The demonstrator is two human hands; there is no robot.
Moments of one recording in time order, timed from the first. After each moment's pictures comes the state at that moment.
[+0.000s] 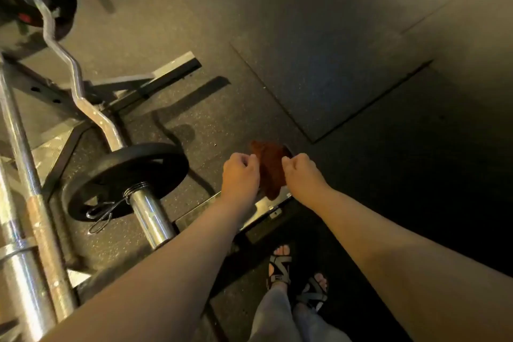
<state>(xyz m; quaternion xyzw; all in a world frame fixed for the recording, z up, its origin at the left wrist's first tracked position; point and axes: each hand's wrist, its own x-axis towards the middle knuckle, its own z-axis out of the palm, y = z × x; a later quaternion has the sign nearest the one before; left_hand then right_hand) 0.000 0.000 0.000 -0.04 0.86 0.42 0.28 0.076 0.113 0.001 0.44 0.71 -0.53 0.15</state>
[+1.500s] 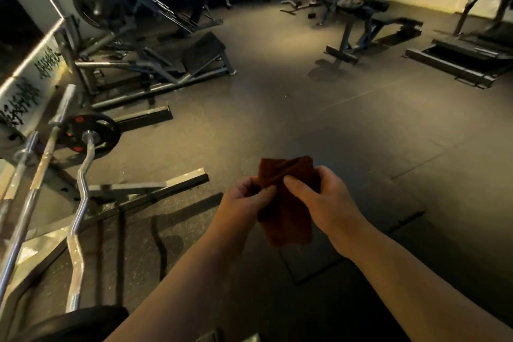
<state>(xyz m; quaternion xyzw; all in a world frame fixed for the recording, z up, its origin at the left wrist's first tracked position) -0.065 0.255 0.267 0.09 0.68 0.67 0.28 0.005 0.415 0.263 0.20 0.64 -0.74 -0.07</state>
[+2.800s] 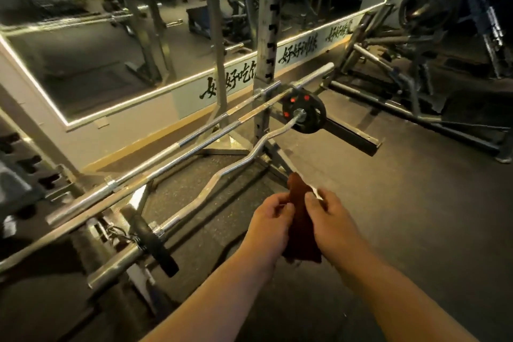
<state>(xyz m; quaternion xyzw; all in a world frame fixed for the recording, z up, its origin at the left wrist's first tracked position) -0.262 0.176 0.263 -0.33 0.59 0.73 -0.10 -0.344 0.264 0.267 -0.13 0.79 -0.52 0.28</state>
